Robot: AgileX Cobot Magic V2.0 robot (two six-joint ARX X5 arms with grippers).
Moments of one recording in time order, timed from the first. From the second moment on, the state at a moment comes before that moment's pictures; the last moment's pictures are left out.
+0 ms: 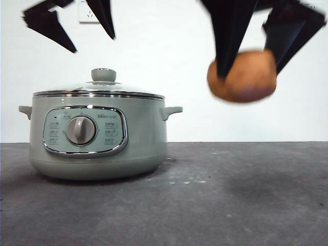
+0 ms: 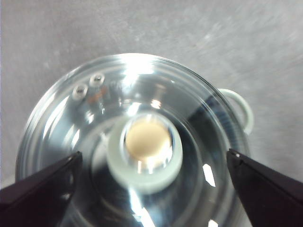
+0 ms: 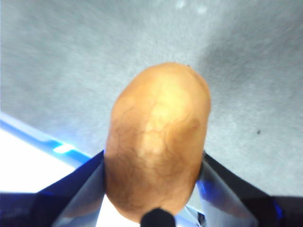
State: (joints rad) left arm -0.36 1.56 1.59 -0.81 0.09 -0.05; right arm 0.80 1.38 1.27 -1.14 -0.02 0.32
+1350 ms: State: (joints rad) left arm -0.38 1.74 1.67 -0.86 0.03 0.00; right arm 0.80 1.25 1.28 -1.15 0.06 0.33
